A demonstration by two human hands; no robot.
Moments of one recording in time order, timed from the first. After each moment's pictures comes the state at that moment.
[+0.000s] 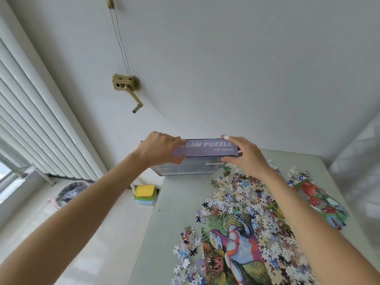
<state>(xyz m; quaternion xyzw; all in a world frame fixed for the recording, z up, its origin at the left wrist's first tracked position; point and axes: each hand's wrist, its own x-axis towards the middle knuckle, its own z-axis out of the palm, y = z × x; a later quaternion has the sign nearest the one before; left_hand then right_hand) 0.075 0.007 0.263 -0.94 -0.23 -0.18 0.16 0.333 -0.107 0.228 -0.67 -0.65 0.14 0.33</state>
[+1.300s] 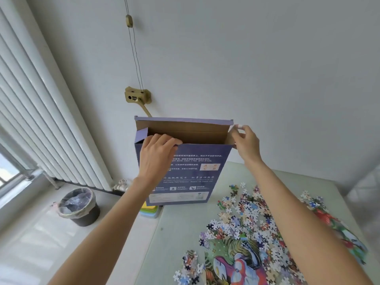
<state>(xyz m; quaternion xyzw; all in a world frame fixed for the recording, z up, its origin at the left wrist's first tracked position) 0.071 0.030 0.250 -0.83 -0.39 -0.38 0.13 0.318 -0.012 0.271 -0.69 -0.42 0.20 0.55</state>
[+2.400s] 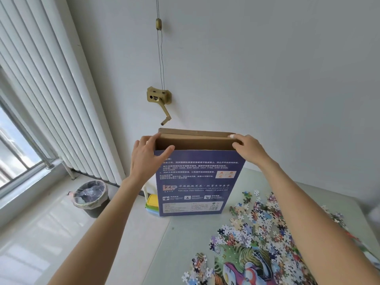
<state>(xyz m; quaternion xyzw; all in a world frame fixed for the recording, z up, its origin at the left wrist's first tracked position) 0.006 0.034 0.250 -0.72 -0.59 -0.36 -0.11 0.309 0.022 0.265 -0.74 -0.62 0.14 0.21</state>
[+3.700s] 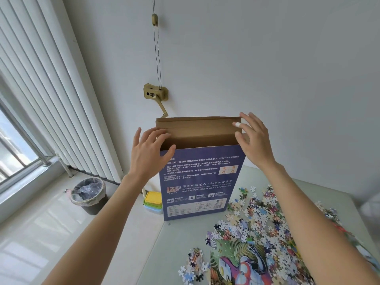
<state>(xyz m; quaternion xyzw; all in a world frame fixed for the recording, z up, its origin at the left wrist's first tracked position) 0.014 0.029 0.252 -0.79 -0.50 -0.32 0.12 0.318 -0.002 0.275 -0.61 -0.70 -0.09 0.36</state>
